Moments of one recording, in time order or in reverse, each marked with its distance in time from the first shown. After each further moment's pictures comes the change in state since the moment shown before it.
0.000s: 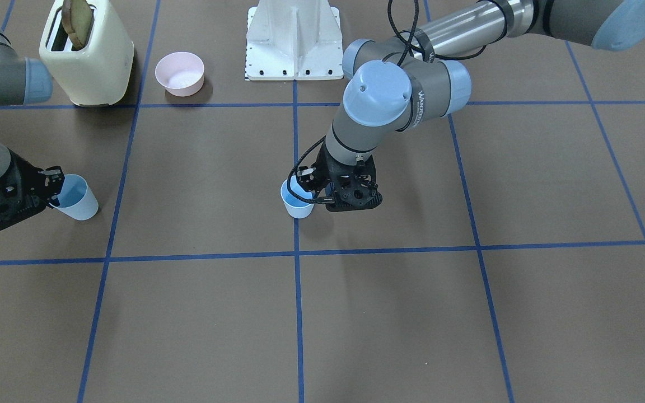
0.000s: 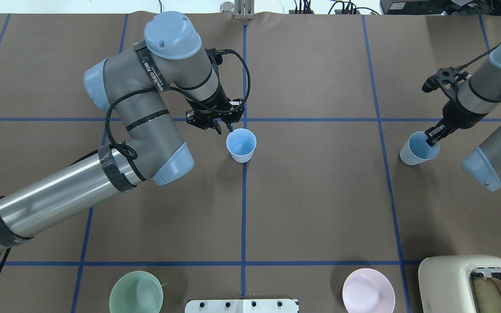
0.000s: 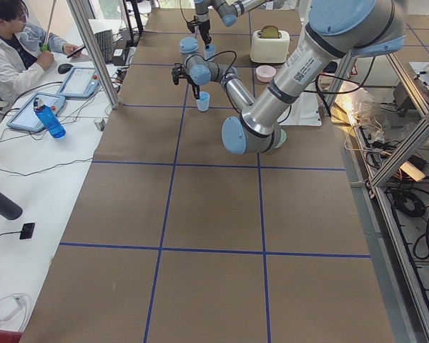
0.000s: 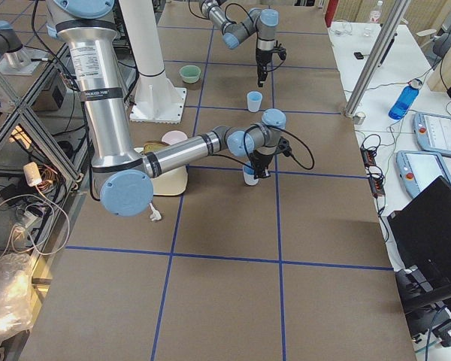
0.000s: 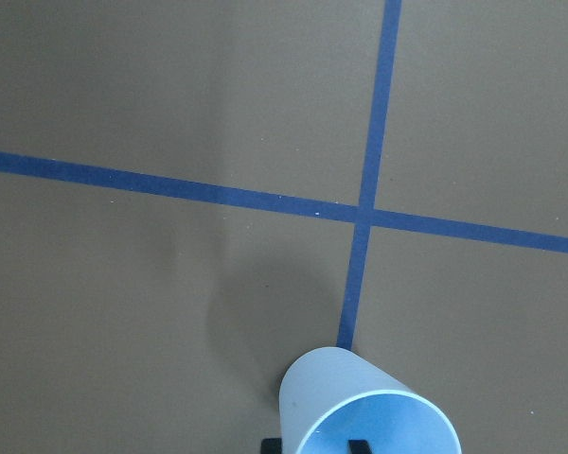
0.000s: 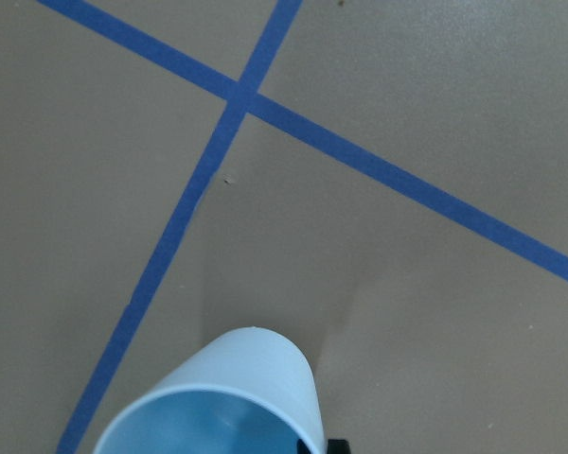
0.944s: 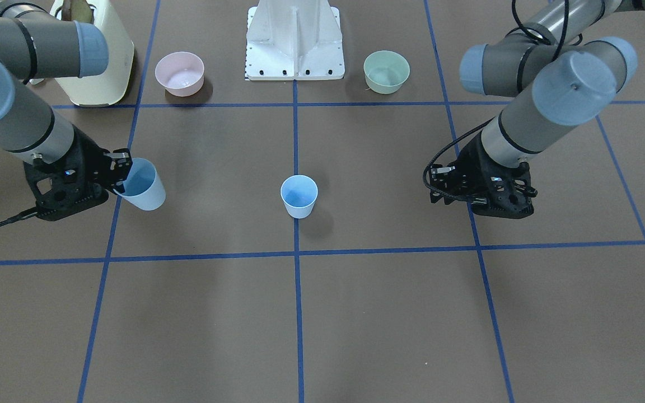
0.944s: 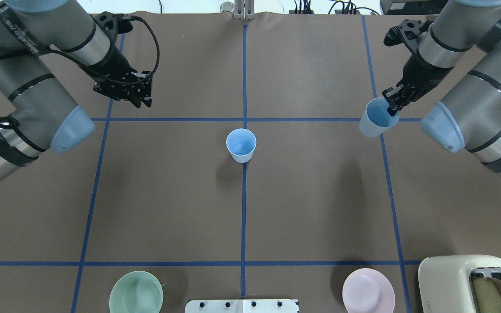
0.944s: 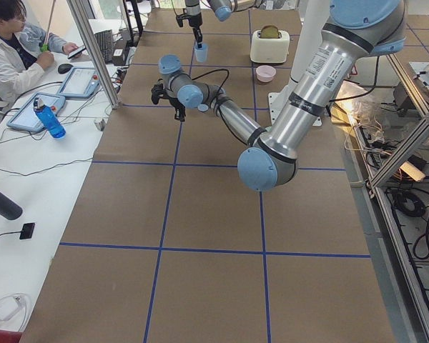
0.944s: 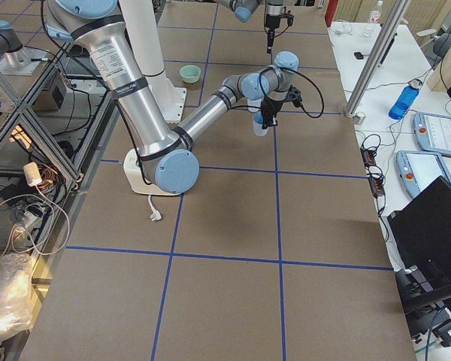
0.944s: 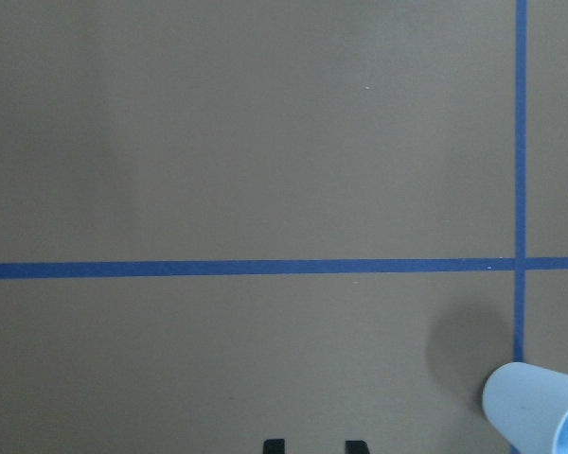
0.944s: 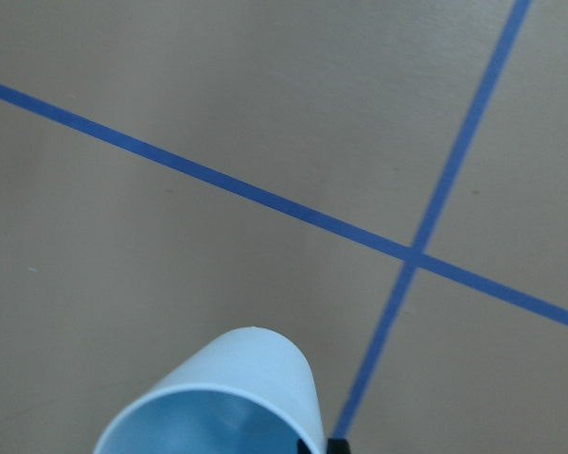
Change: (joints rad) left arm -0.258 0.316 -0.217 0.060 -0.165 0.456; right arm -0.051 0.319 0.090 -0.311 0.066 0.265
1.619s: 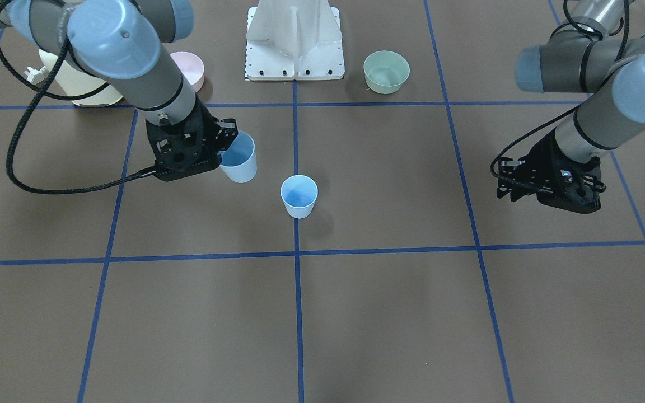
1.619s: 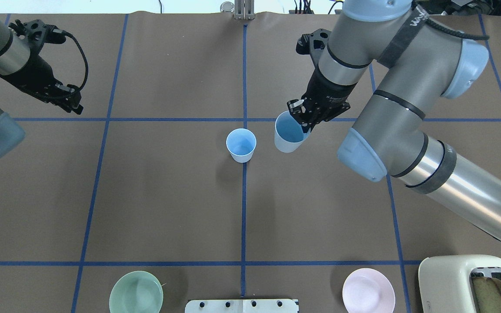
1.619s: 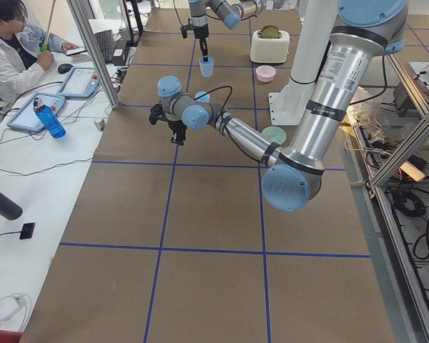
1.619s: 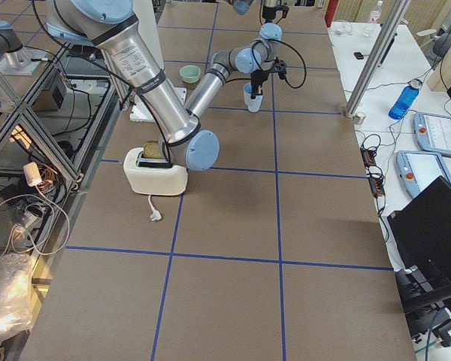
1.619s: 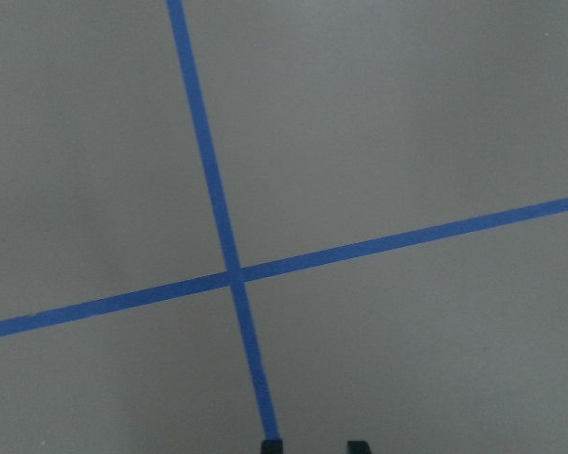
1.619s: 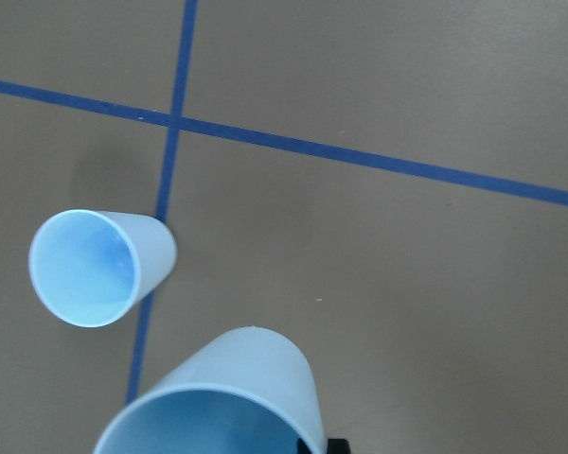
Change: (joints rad) left arm -0.080 0.187 -0.049 -0.002 0.001 0.301; right arm -0.180 0.190 -0.022 0.006 -0.070 0.352
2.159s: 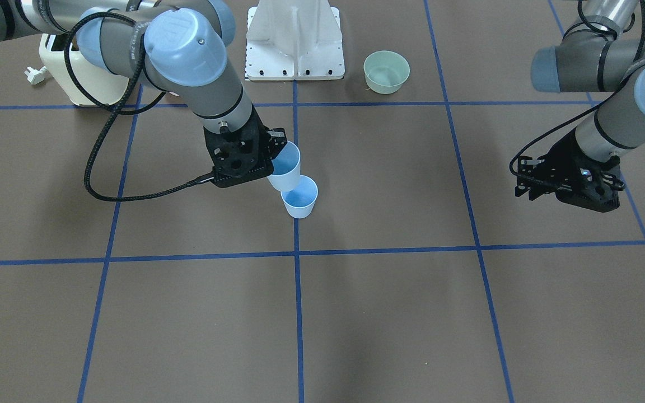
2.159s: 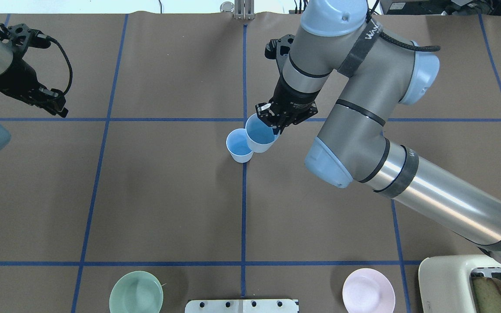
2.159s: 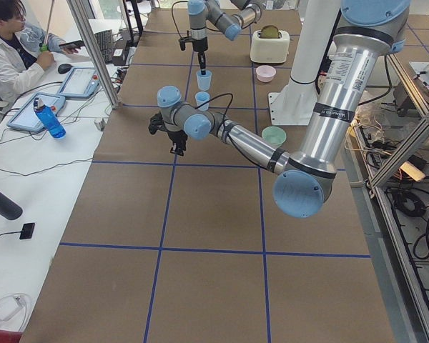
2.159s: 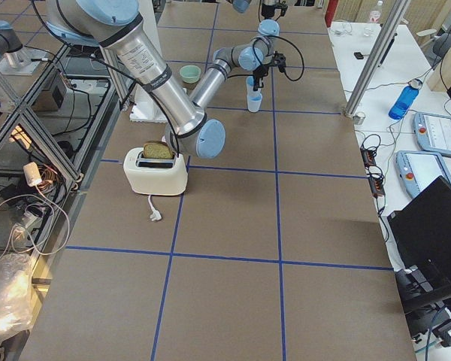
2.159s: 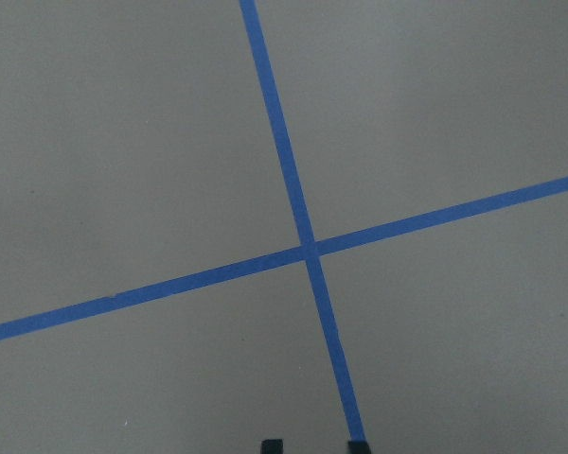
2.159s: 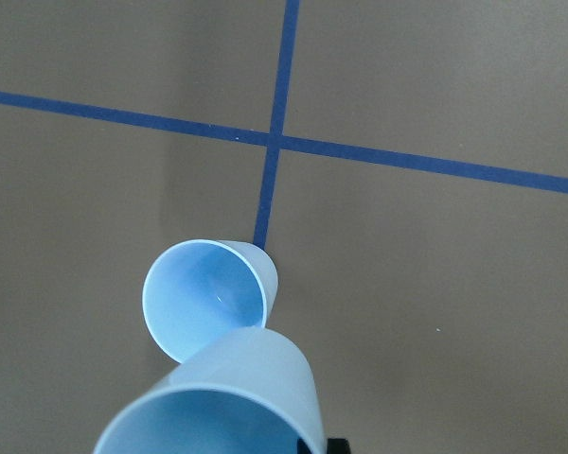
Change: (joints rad) left arm -0.017 0.035 -0.002 -0.003 0.000 0.046; right arm -0.048 0.109 -0.158 0.157 -0.048 0.095
